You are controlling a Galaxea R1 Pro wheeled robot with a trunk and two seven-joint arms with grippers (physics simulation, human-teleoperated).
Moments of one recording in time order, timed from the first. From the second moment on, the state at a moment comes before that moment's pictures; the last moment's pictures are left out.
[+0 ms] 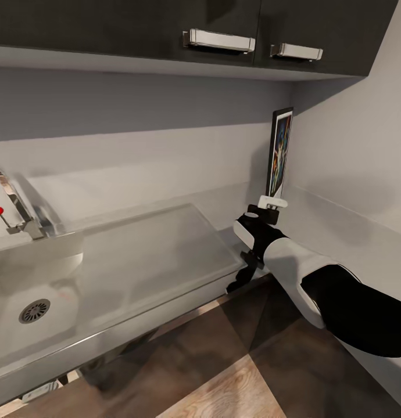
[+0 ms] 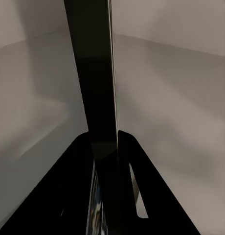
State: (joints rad) left arm 0.06 0.13 0.58 -0.32 0.10 -0.13 -0.34; right arm -1.38 0.16 0.42 -0.18 -0.48 -0.03 -0.80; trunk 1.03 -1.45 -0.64
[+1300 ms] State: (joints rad) left arm 0.06 0.14 0.58 -0.32 0.10 -0.13 -0.34; right arm -1.26 0.16 0.43 -0.45 -0.48 0.01 -0.68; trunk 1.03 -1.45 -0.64
